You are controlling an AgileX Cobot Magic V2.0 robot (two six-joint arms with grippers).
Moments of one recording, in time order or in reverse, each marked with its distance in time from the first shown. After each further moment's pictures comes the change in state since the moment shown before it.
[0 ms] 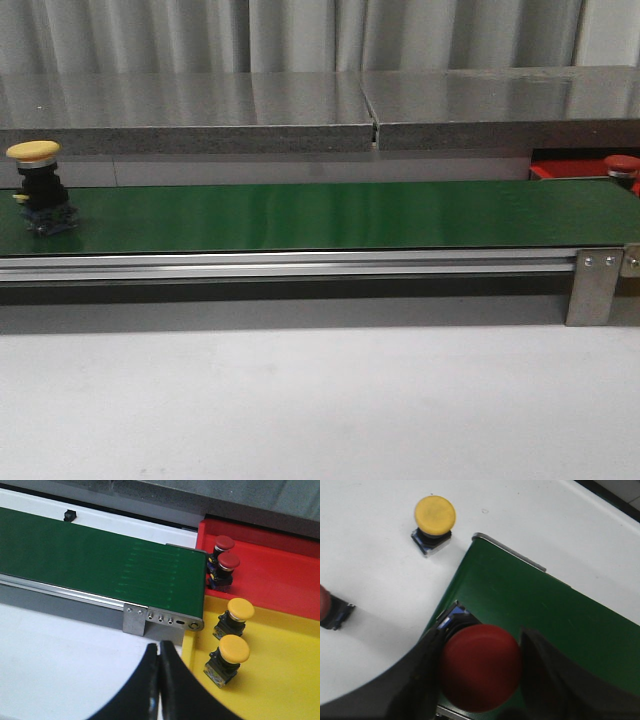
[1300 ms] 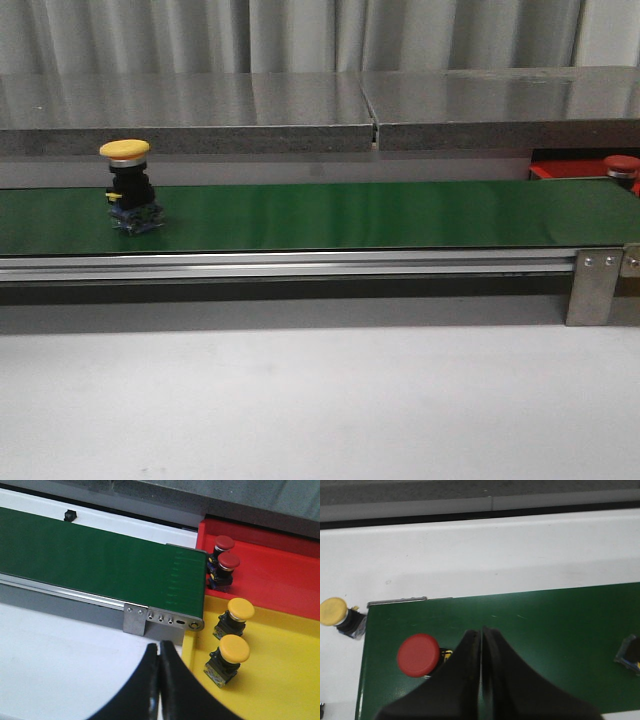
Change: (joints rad) left arm -0.353 -0.282 0.124 0.143 -0.116 0.190; right arm 0.000 0.000 0.000 0.000 0.000 0.000
